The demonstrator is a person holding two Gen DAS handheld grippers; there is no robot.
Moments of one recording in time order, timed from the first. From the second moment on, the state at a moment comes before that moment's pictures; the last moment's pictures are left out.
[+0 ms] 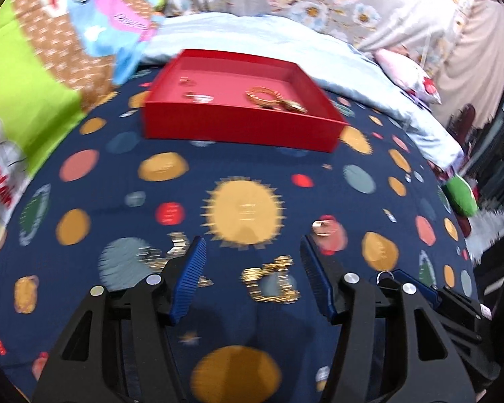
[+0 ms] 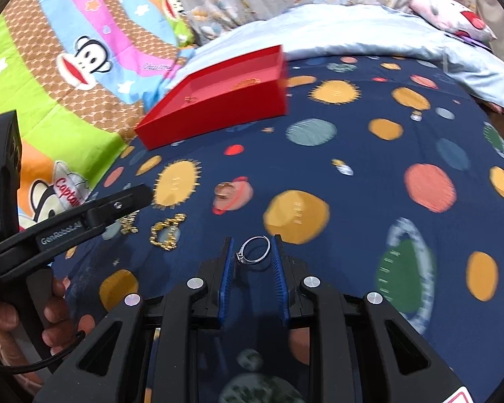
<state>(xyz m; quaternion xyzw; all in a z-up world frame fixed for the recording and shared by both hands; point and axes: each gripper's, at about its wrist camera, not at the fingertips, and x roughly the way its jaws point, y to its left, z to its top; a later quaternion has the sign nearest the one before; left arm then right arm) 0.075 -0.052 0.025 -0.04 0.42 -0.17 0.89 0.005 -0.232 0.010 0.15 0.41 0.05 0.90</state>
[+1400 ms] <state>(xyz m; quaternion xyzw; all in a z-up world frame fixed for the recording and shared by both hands) 0.108 -0.004 0.059 -0.04 0.39 -0.11 0.91 0.044 -0.246 0.047 0.14 0.38 0.05 0.91</state>
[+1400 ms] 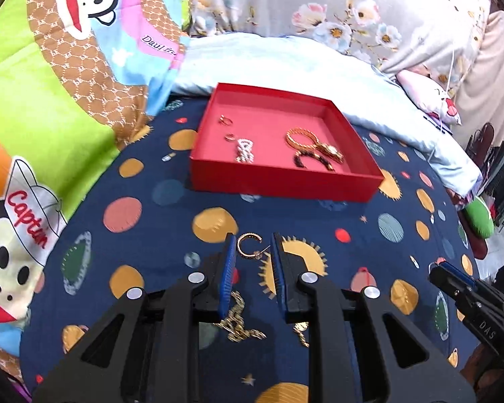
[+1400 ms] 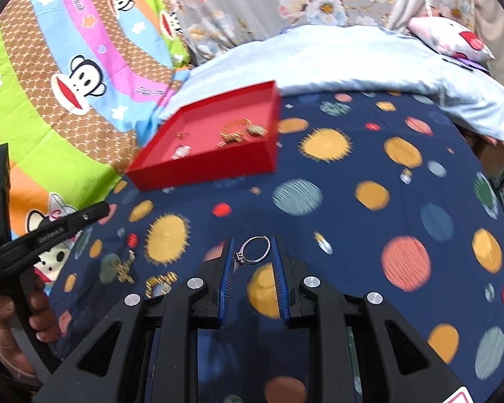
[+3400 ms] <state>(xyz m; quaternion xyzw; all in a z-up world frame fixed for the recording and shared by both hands) 0.309 -0.024 0.089 -0.06 0.35 -0.10 0.93 0.275 -0.255 0.089 0.14 0.33 0.08 0.93</state>
